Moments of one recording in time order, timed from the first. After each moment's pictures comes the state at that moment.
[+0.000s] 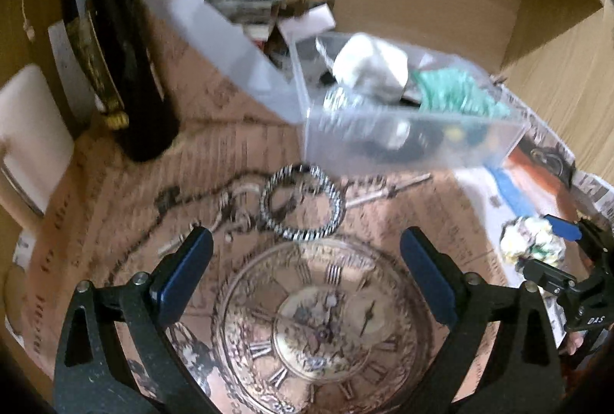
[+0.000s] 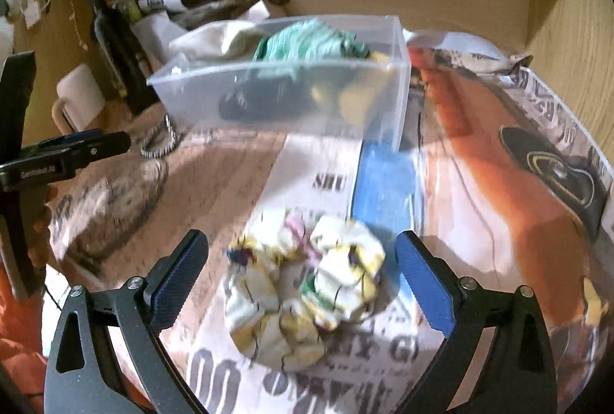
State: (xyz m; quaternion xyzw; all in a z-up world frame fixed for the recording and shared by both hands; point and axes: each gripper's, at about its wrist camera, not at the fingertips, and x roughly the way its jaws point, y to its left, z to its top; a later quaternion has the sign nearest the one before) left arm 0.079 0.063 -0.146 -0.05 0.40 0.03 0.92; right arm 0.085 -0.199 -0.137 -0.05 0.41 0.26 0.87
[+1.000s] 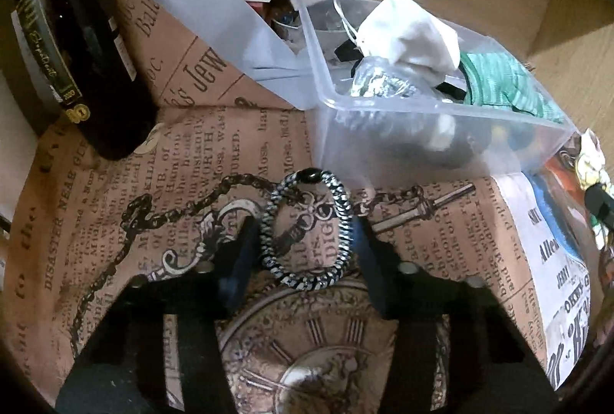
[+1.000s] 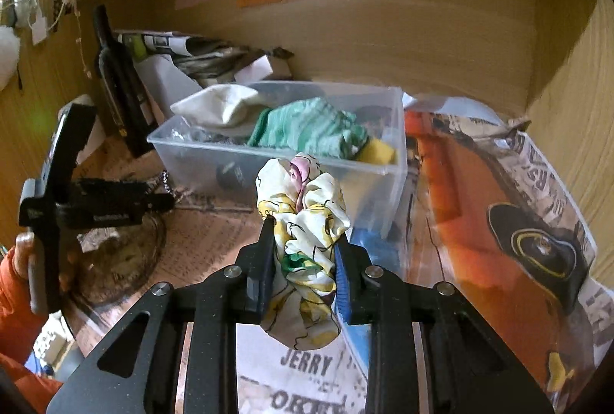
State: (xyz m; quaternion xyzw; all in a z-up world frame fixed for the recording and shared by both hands) left arm 0.138 0.070 -0.173 -0.06 0.44 0.03 0.90; right arm 0.108 -0.192 -0.095 -0.05 0.33 0.28 0.90
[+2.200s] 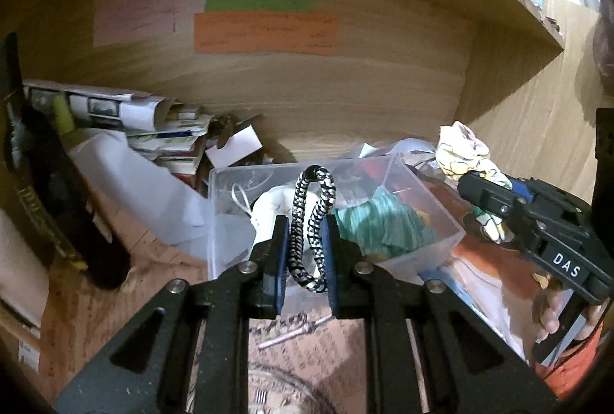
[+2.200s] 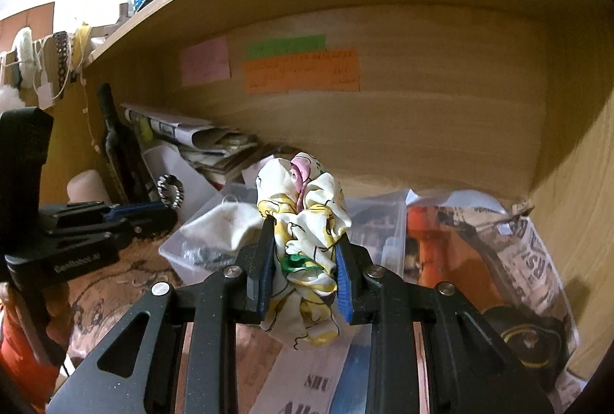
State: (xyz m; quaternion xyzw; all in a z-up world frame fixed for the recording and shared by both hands) left arm 0.133 0.017 -0.057 -0.04 0.29 -0.05 0.96; right arm 0.146 -0.180 -0.033 -0.02 0.23 0.29 0.93
